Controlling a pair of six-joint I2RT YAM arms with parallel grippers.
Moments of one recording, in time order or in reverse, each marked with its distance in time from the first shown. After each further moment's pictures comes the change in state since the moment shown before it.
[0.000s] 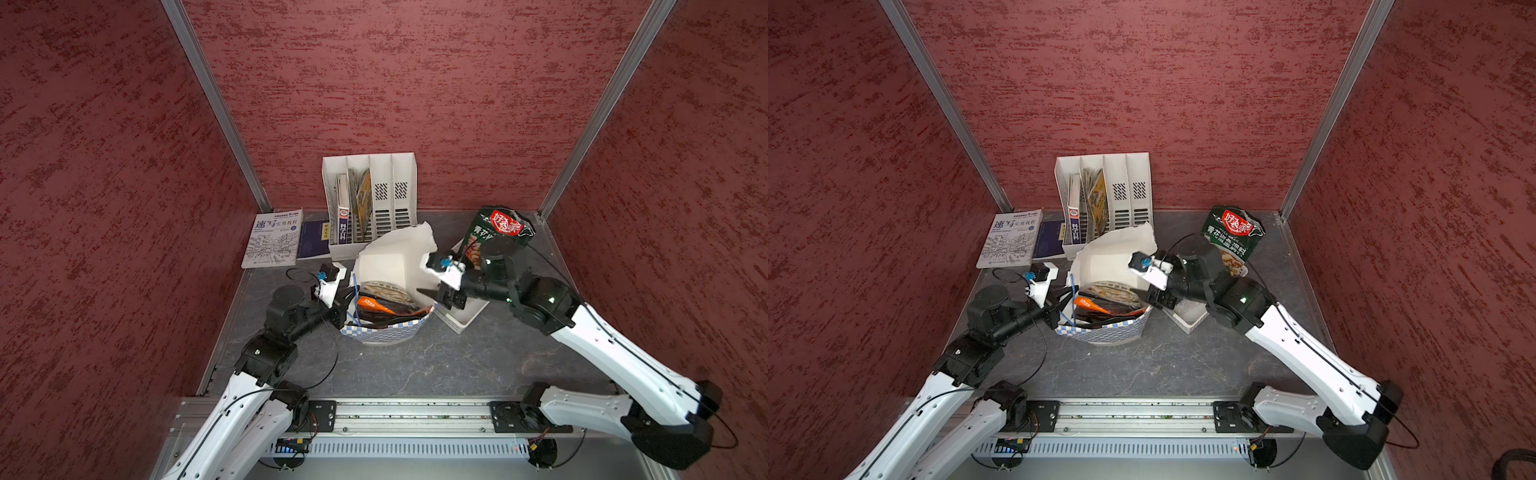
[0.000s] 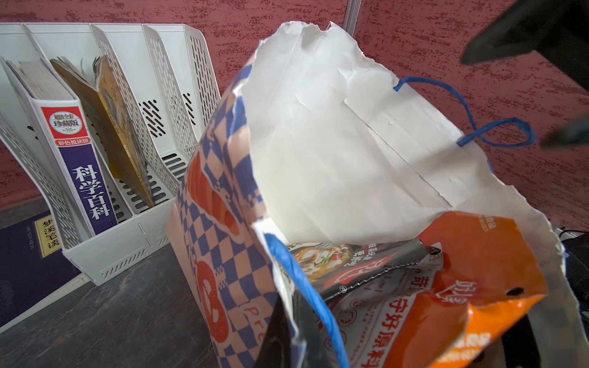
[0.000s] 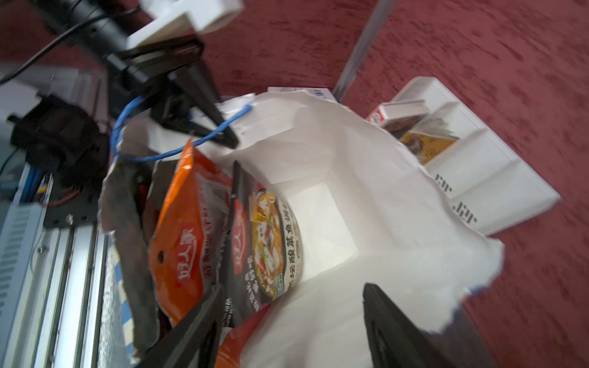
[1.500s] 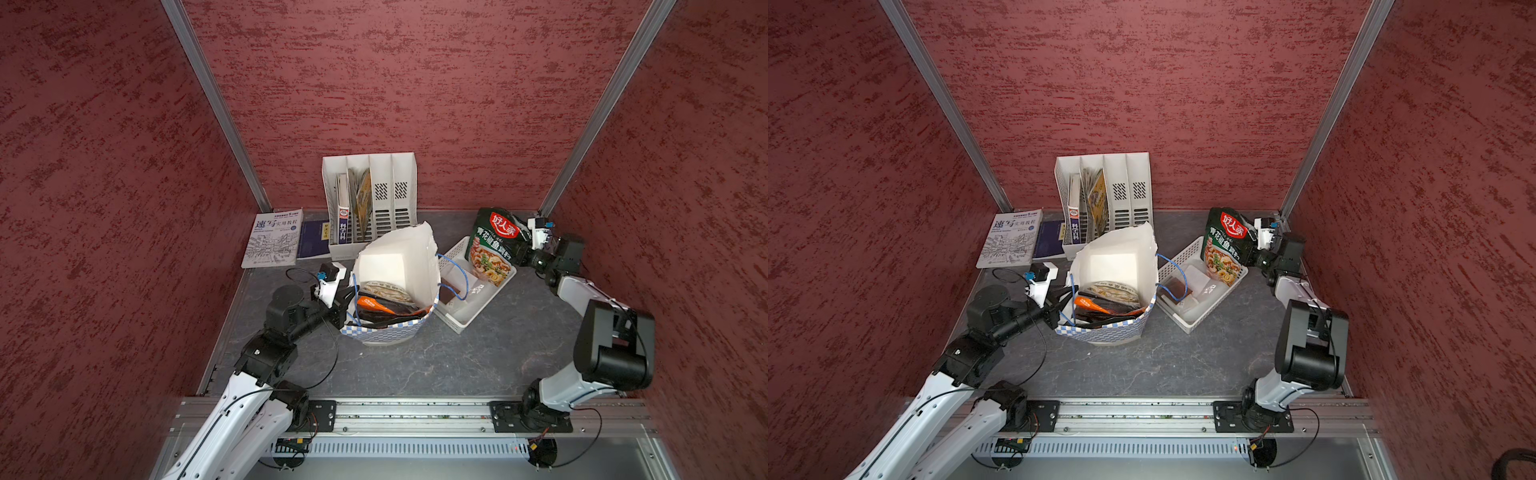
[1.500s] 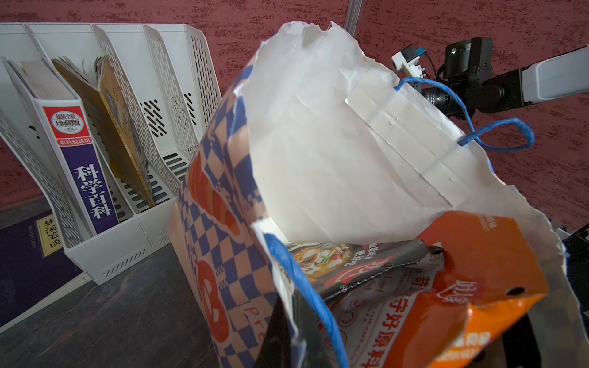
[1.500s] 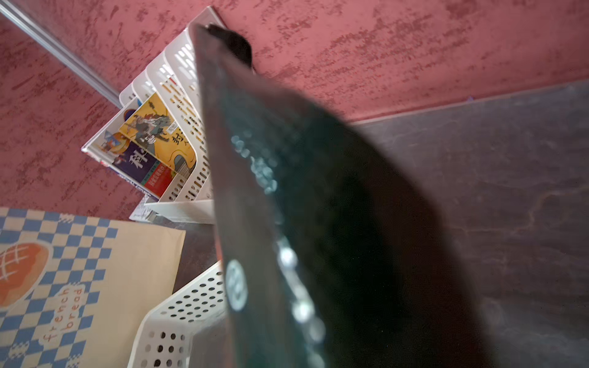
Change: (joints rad) left arm 0.000 -0.003 0.000 -0.003 -0.003 0.000; right arm -0.938 0.391 -0.409 0.828 -0.631 0.563
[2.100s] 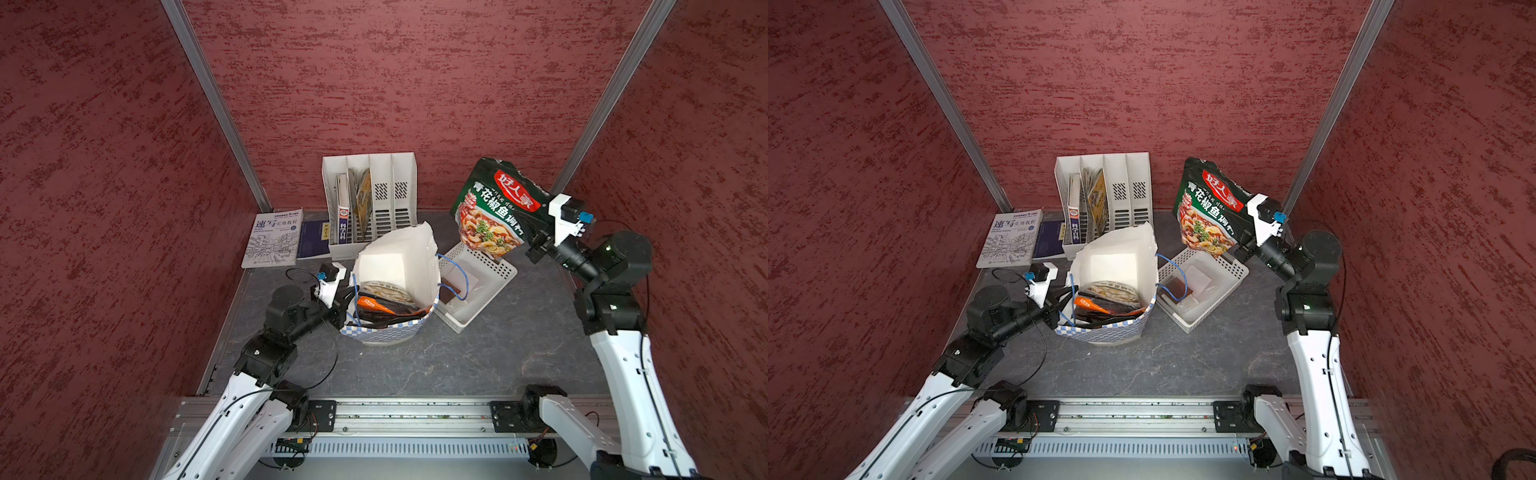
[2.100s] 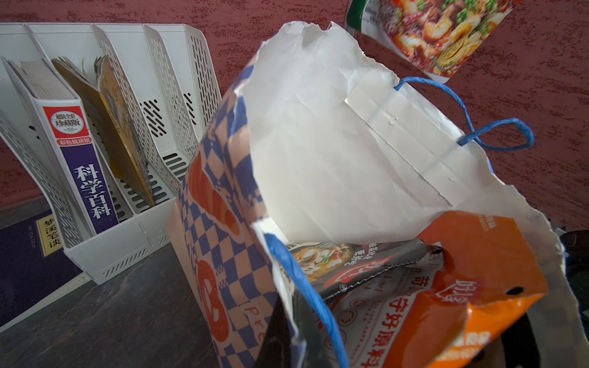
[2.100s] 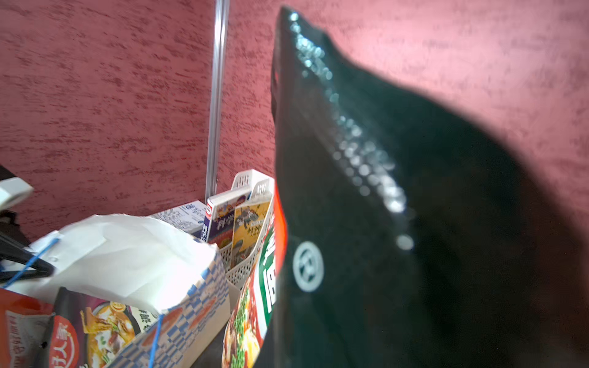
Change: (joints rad) left arm 0.000 -0.004 0.000 -0.002 0.001 0.000; right arm 0.236 -0.620 0.279 -0.294 0.119 -0.278
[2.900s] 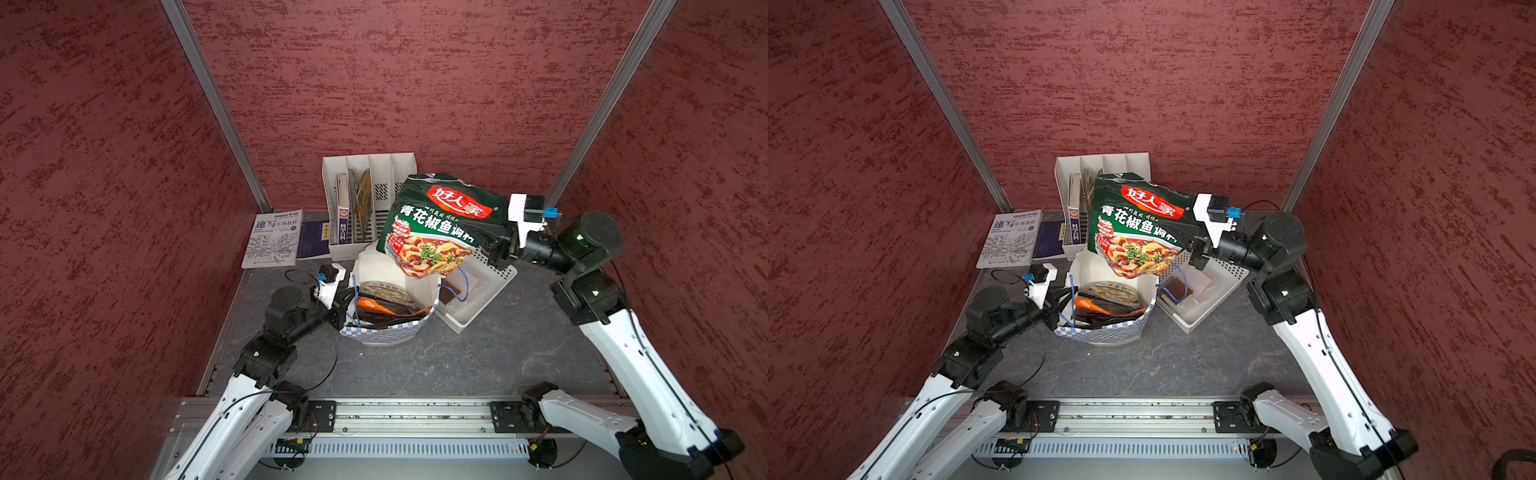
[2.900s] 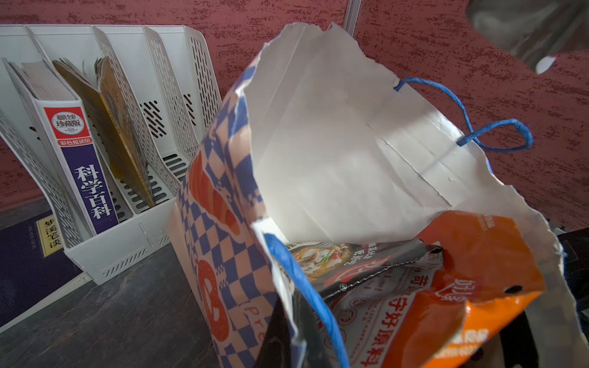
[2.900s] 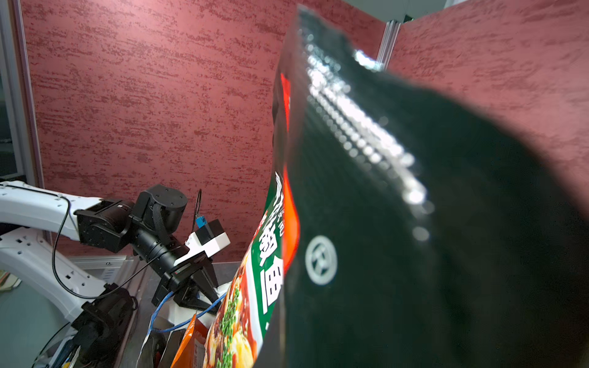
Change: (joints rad) left arm 0.000 -0.007 -0.003 -0.001 0.000 0.000; right arm 0.452 0.190 0.169 0.026 -0.095 0.027
